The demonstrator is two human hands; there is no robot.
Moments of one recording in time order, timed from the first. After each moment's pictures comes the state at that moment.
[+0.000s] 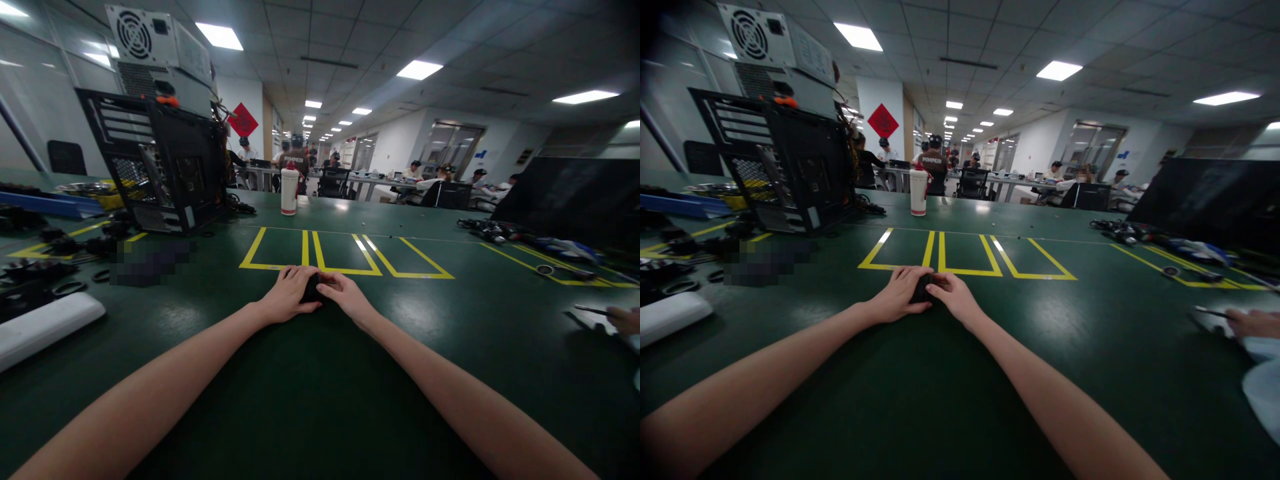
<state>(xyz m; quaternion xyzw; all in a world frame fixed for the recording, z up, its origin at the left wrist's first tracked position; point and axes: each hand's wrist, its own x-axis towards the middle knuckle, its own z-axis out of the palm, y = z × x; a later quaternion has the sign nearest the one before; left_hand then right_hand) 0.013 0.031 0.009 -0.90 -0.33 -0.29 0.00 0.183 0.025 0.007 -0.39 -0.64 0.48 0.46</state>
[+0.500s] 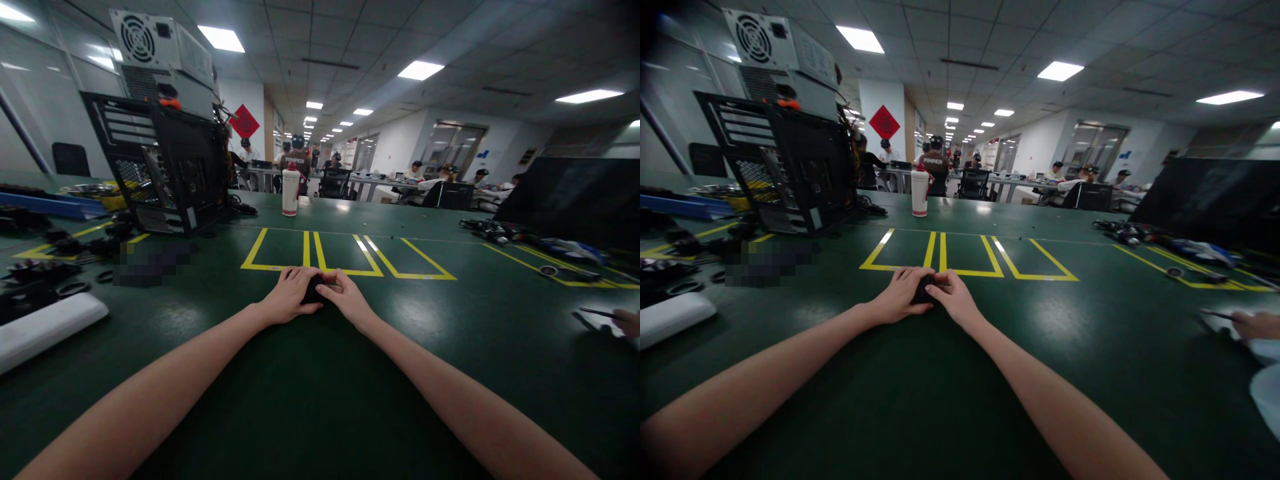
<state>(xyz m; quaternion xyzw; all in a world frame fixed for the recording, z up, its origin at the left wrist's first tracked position) 0.013 0.031 0.008 -0.90 -0.33 -0.29 0.01 0.180 0.025 0.003 -0.38 -0.64 0.46 0.49</state>
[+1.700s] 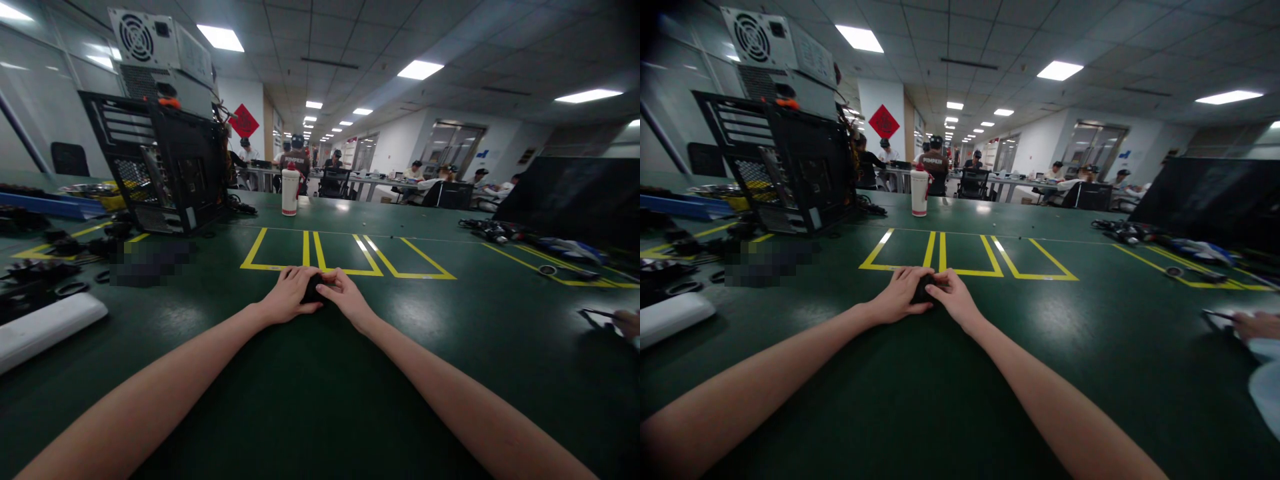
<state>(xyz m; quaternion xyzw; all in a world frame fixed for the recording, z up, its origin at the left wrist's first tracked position) 0.013 0.031 0.009 -0.90 -0.34 -0.29 0.00 0.178 0.021 0.005 -0.37 -0.62 0.48 0.50</state>
